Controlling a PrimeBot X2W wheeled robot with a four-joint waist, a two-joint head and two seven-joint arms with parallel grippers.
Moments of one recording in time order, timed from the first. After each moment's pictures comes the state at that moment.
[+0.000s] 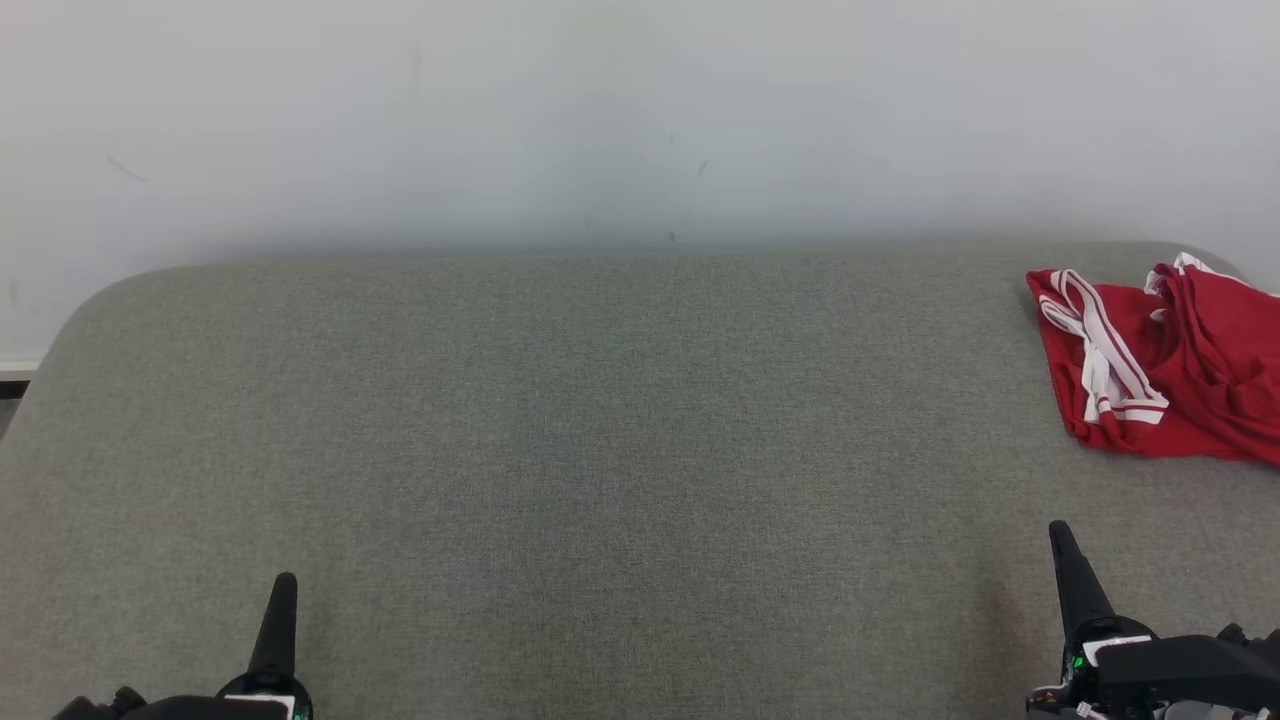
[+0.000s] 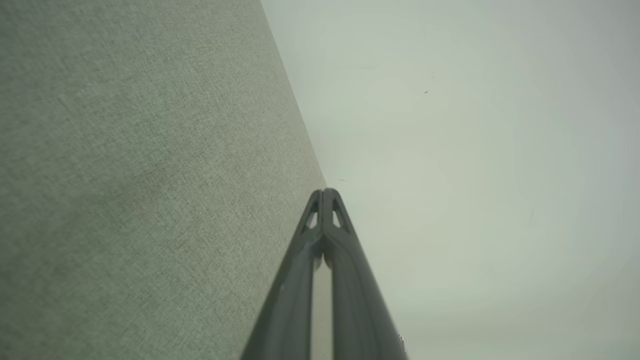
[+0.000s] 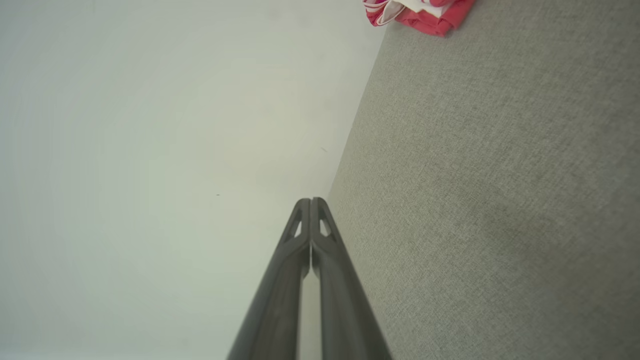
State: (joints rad) left arm -0.07 0.06 0.10 0.23 -1.35 -0.12 0.05; right arm -0.06 -0.08 -0.07 0.23 1.37 0.13 0.04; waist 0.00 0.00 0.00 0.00
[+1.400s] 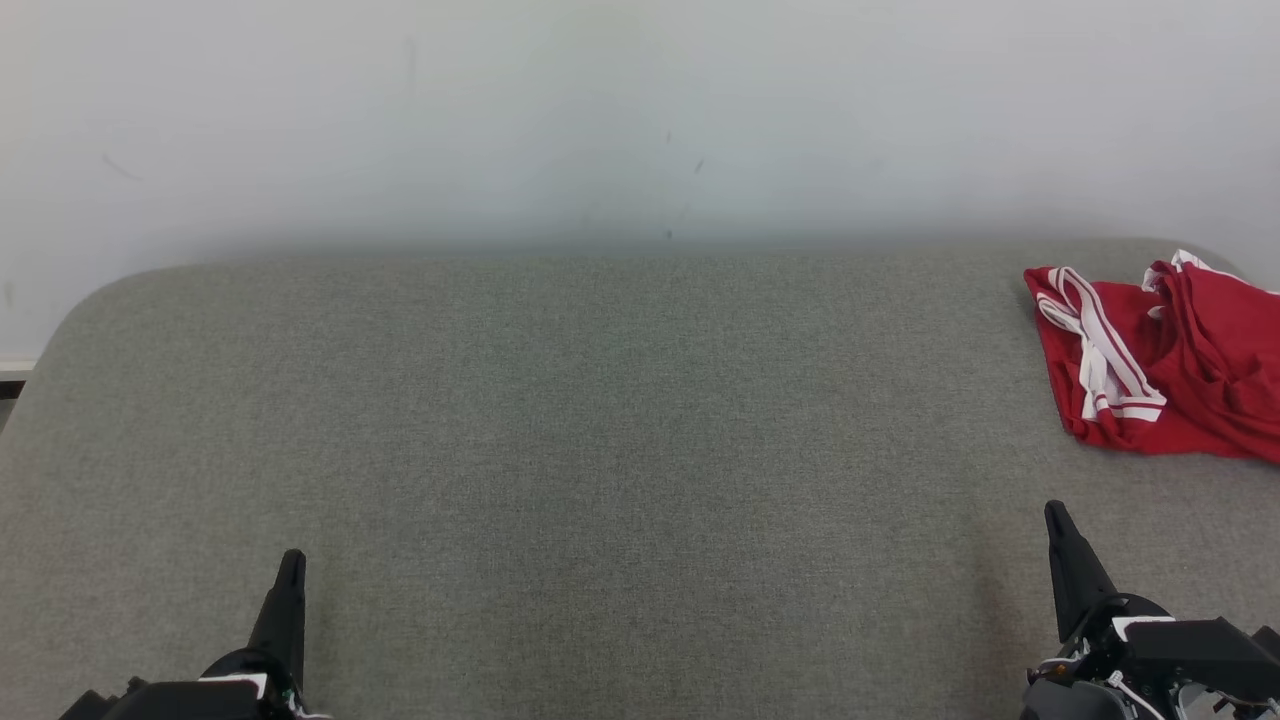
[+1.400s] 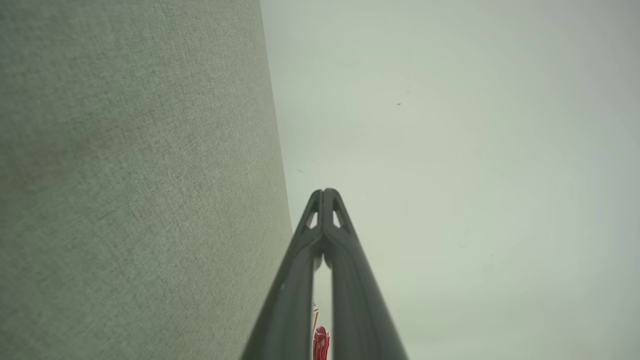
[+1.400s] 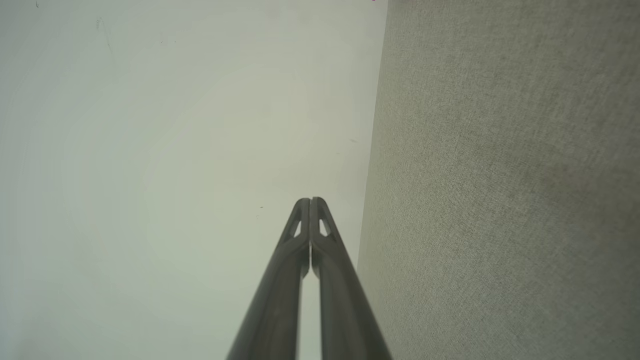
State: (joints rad) left arm -0.10 0.05 0.11 0.25 -1.61 -0.13 0.12; right arm -0.10 -0.06 -0.10 0.24 1.62 0.13 0.10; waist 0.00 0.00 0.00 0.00
